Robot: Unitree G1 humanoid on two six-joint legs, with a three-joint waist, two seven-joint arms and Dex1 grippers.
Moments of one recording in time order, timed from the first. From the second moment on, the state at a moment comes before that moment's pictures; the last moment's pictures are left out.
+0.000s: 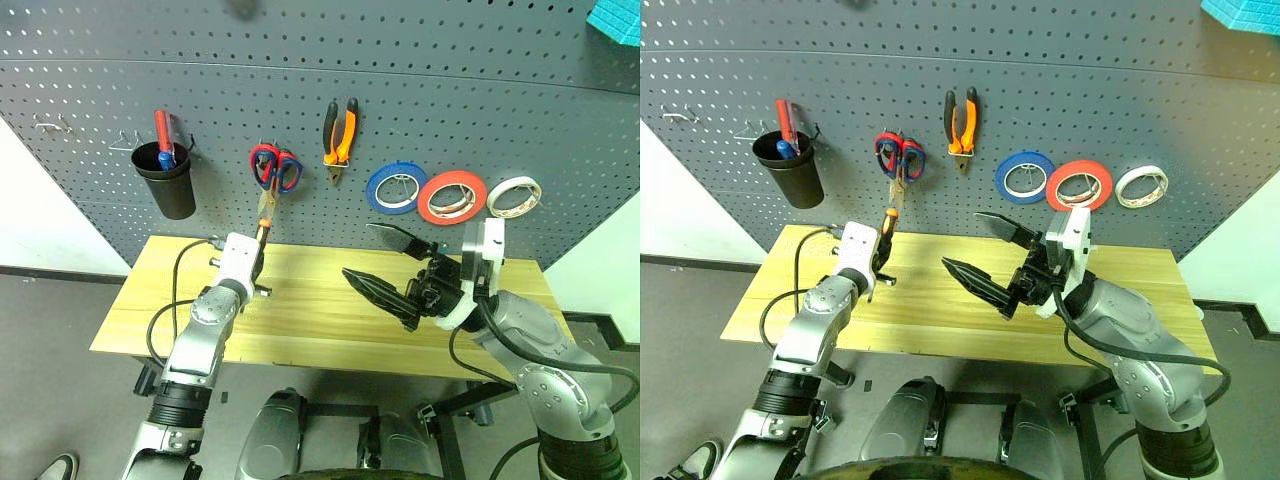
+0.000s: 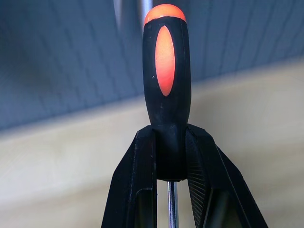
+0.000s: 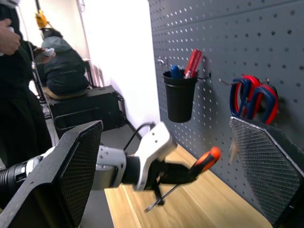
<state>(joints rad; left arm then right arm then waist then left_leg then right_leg) -0.24 0.20 -0.05 -0.03 0.01 0.38 -0.15 -0.08 -0.46 -0.05 -0.65 0.80 0.50 0.66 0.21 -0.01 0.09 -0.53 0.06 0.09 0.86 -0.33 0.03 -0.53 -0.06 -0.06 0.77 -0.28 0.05</state>
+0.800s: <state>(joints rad) -0.30 0.24 0.05 -0.04 0.19 -0.33 0.08 -0.11 -0.45 -0.09 -0.59 0.89 0.43 0.80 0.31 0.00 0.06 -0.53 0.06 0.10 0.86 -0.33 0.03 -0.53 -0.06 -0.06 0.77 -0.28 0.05</state>
